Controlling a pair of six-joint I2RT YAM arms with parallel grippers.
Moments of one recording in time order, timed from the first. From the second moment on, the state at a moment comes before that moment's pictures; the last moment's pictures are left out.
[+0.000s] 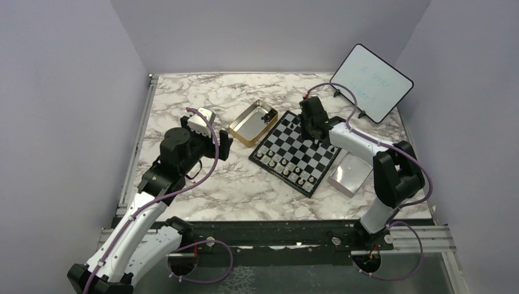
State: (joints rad) left arm -0.46 0.76 0.81 -0.30 0.01 -0.04; right arm 0.52 1.71 1.18 -0.32 0.28 0.30
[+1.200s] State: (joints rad) left arm -0.47 0.75 0.81 -0.30 0.00 -0.04; right arm 0.29 1.64 1.04 -0.35 0.24 0.30
